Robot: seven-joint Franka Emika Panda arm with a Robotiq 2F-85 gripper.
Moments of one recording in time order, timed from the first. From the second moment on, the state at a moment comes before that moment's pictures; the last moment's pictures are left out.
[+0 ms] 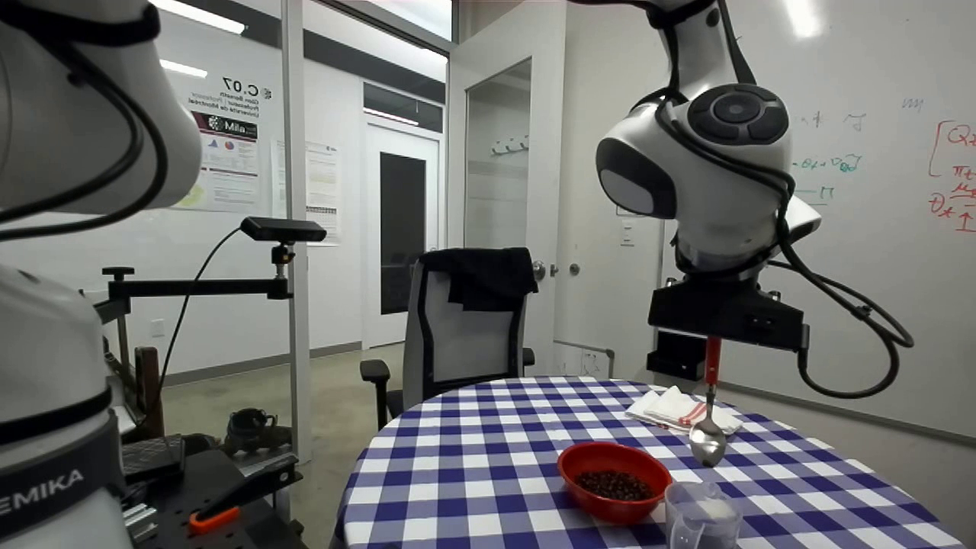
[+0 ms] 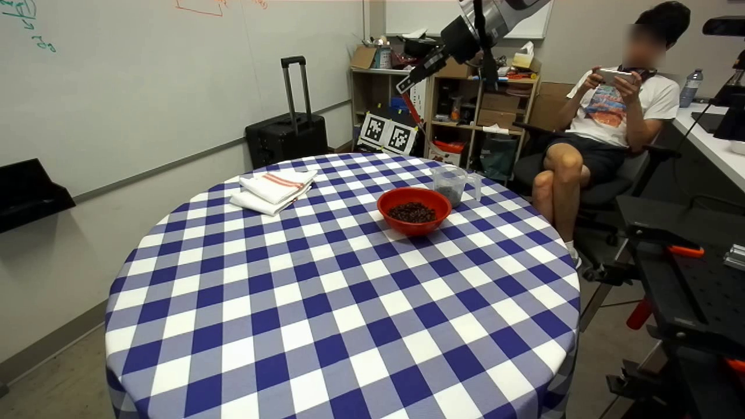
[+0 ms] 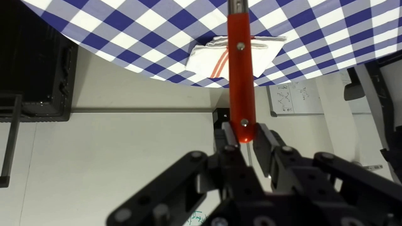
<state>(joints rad) -1.15 0.52 0.80 -2.03 1.42 2.94 -2.02</state>
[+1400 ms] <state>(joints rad) -1.26 0.52 0.87 -2.03 1.58 2.86 -2.19</state>
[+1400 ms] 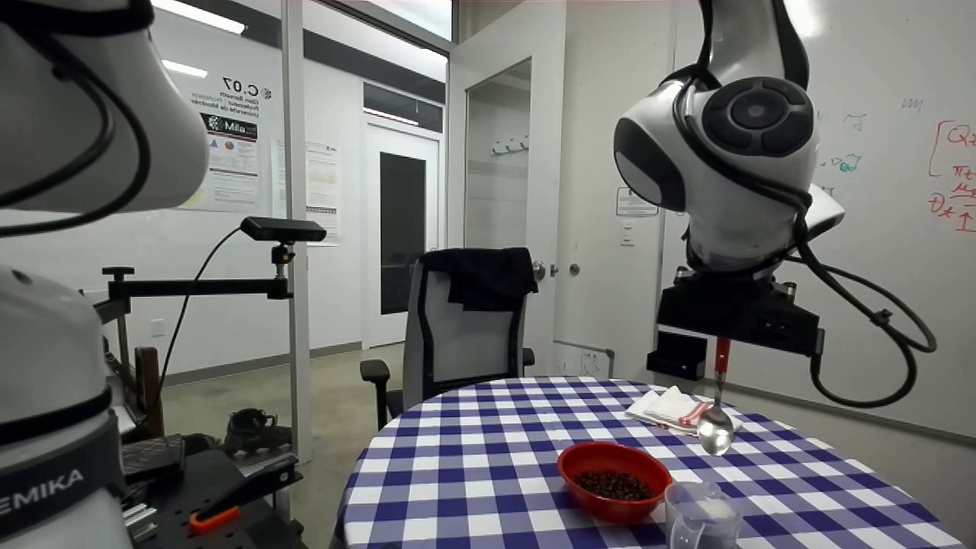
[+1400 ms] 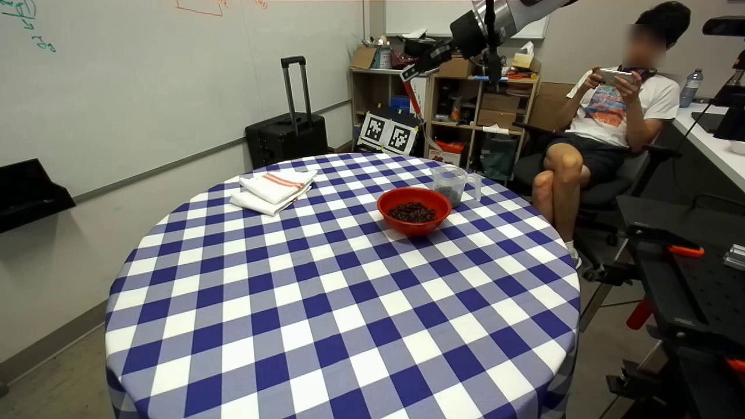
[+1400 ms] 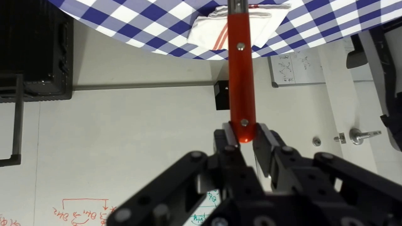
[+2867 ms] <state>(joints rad) -0.59 0.50 0.51 -2.13 1.21 3.27 -1.70</state>
